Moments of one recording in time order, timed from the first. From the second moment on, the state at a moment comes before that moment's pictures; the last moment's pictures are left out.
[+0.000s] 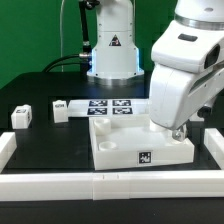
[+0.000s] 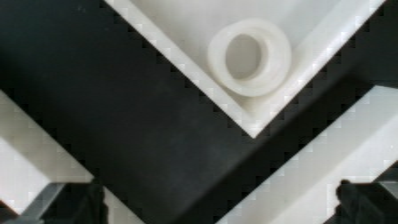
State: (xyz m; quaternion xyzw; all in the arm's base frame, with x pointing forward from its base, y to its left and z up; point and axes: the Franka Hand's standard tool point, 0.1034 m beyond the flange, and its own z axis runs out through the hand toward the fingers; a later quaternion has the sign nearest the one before) arm 0.599 0.097 0.071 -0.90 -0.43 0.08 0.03
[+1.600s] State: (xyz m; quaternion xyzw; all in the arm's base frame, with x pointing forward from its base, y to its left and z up) arm 0.530 0.057 0.065 -0.84 -0.54 -0.04 -0.01
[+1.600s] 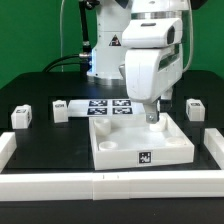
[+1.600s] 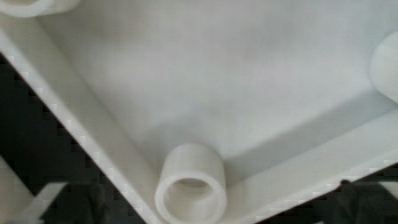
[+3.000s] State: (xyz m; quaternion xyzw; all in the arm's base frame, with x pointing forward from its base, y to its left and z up) arm 0.492 0.041 0.047 -0.64 -0.77 -0.04 -0.06
